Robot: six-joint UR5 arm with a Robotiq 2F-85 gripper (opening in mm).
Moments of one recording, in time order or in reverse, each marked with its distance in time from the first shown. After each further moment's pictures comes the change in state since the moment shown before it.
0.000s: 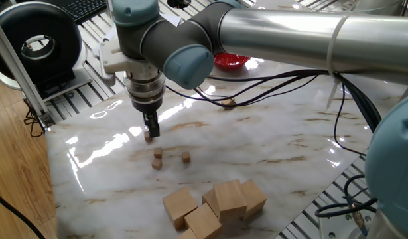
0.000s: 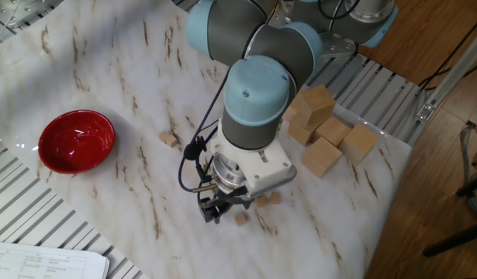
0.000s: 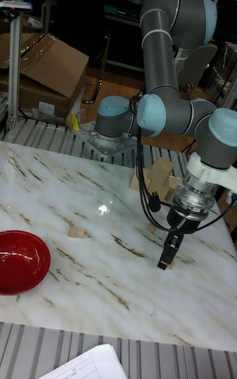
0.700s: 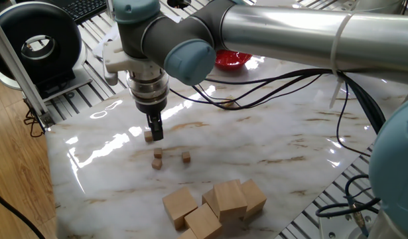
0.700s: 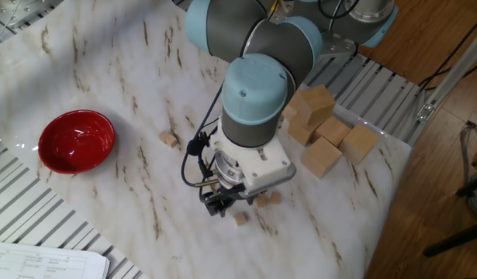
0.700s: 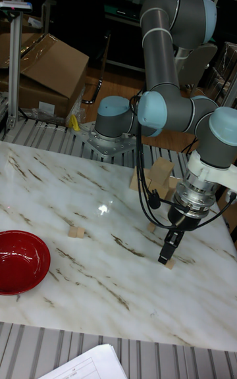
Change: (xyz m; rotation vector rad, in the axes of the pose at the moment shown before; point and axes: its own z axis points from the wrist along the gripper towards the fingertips) arm -0.004 0.013 -0.003 -0.031 -0.007 0.059
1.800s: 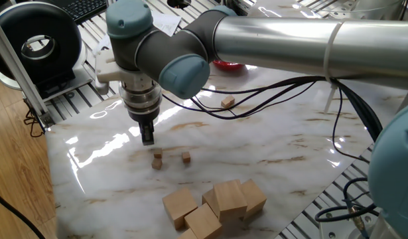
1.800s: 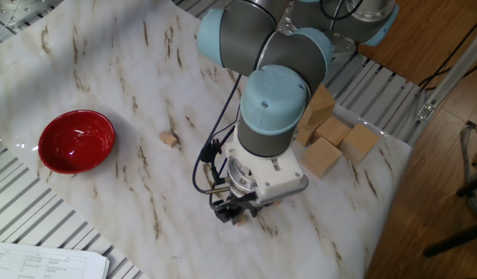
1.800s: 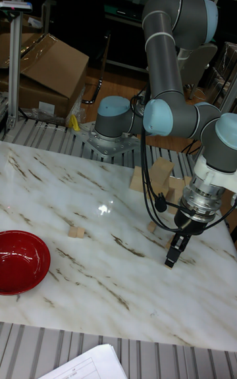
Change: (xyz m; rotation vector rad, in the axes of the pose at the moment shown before) arm -0.018 0.009 0.013 0.024 -0.014 0.051
